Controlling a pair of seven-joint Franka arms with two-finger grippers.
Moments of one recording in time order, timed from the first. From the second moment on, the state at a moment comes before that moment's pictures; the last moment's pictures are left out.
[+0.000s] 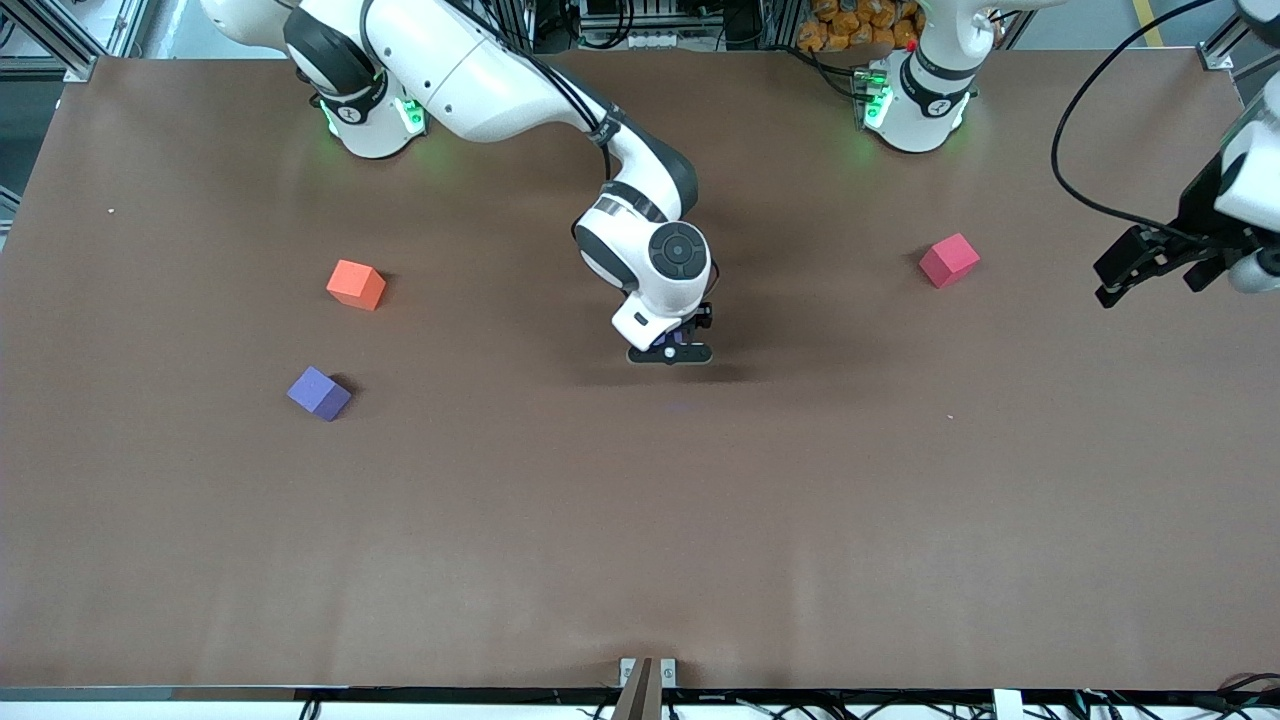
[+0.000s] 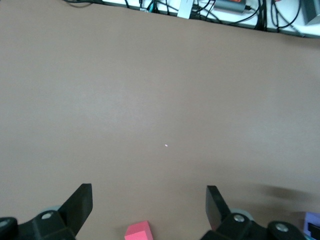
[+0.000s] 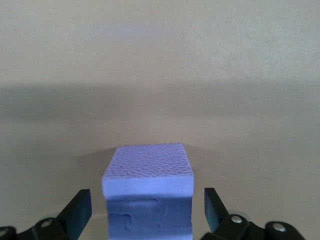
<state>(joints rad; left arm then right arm) -0.05 -0.11 0.00 -1.76 0.06 1.87 -0.25 0.73 0.89 0.19 -1.26 -0.08 2.05 0.89</state>
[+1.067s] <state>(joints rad) -0.05 -0.10 0.01 -1.70 -0.01 1.70 -0.02 0.33 0.35 0.10 -1.26 -0.08 1.62 0.54</state>
